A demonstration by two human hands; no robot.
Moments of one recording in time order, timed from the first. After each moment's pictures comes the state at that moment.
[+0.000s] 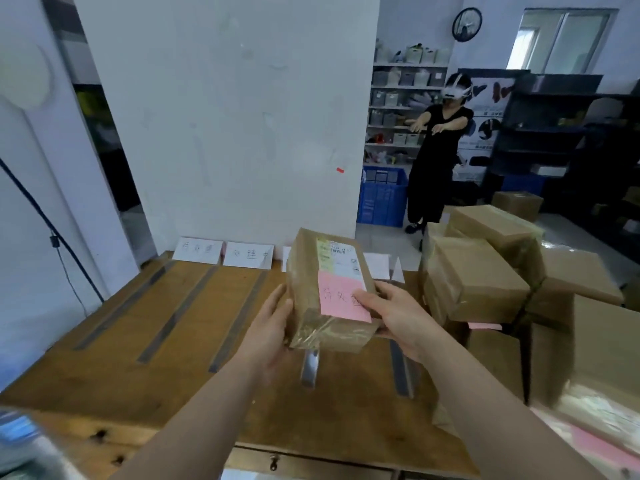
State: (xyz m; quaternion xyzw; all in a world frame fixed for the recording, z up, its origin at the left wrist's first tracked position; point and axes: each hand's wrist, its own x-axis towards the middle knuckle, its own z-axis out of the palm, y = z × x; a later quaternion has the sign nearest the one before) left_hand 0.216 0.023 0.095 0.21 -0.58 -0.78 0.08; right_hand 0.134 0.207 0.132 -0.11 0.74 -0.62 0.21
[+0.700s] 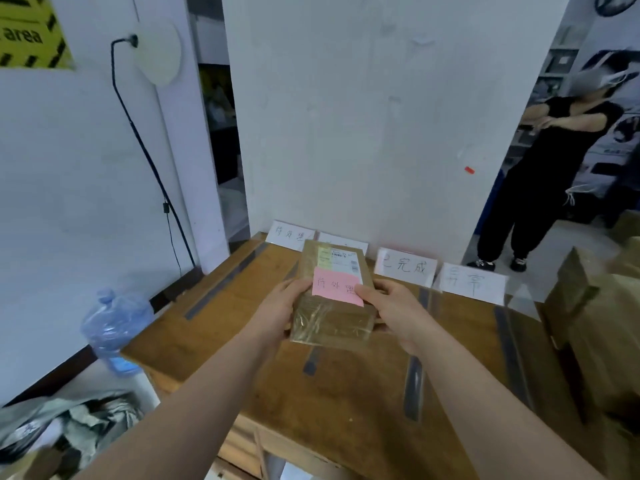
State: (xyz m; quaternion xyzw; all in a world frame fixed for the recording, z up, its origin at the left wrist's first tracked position) left_hand 0.242 -0.181 0.089 0.28 -0.66 -0.69 0.10; right_hand 0.129 -0.023 0.106 -0.17 0.76 -0.57 0.27
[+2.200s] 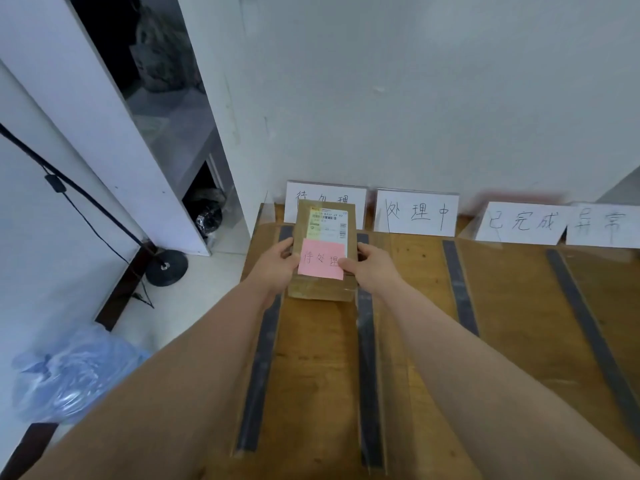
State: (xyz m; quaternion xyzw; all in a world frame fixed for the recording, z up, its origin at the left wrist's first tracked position) left_hand -0.012 -0.635 -0.075 0.26 -0.74 -0.62 -0.08; right_hand -0.063 -0.466 -0.063 0.01 0.83 -0.50 0.23
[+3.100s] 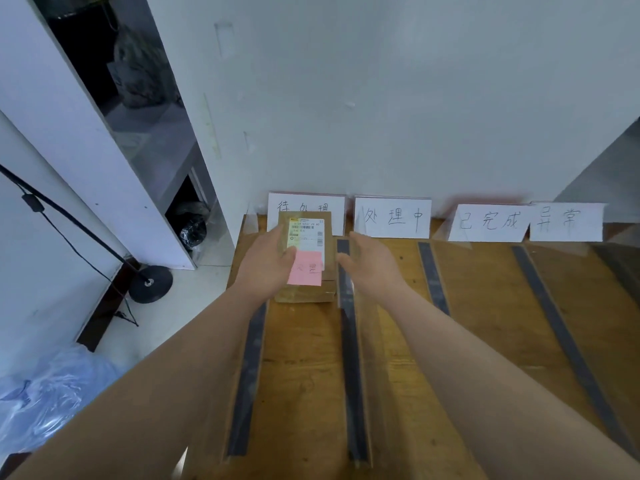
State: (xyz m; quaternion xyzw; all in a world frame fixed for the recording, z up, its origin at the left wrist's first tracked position) left_hand -0.009 -0.621 -0.039 0.15 -0.91 -0.39 0.00; right_hand -0.041 -0.443 -0.009 -0.08 0.93 -0.33 0.13
